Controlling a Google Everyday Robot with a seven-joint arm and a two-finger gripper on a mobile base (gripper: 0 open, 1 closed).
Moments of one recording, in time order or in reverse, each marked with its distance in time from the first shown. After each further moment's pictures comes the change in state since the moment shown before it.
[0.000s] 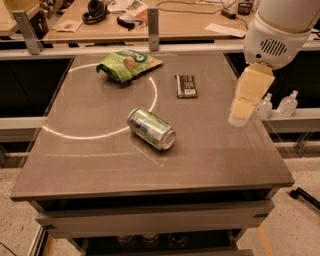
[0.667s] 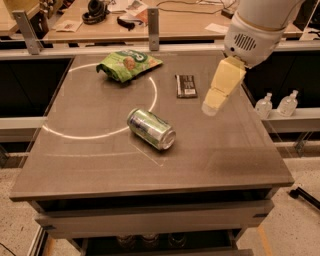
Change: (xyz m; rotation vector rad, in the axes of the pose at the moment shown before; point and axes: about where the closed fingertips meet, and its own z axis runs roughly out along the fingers) arm -0.033 -0.008 0.011 -0.016 -0.011 0.218
